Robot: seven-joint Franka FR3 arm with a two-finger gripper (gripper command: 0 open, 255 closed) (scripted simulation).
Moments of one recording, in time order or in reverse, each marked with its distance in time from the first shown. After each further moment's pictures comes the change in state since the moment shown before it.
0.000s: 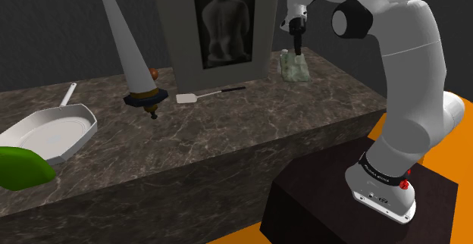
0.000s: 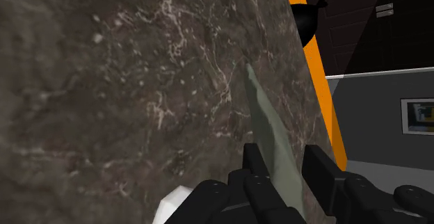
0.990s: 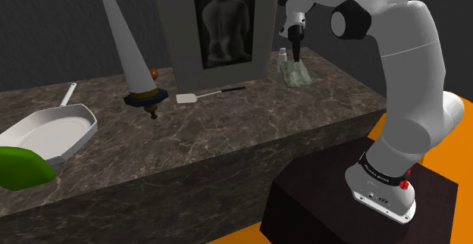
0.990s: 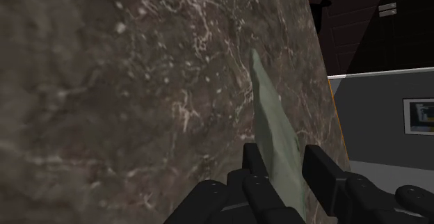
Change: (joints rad) arm 0.014 0.009 0.000 -0.069 -0.008 0.071 -0.024
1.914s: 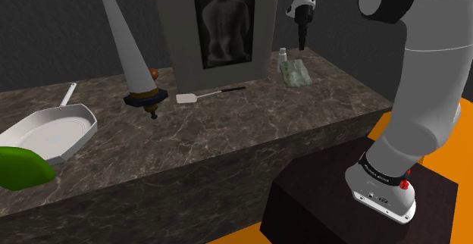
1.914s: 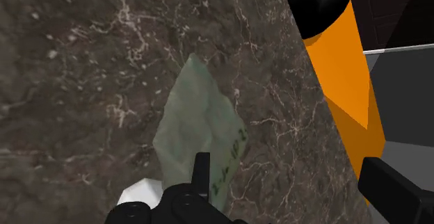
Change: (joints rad) arm 0.096 -0.288 -0.044 -0.195 -0.033 0.089 0.118
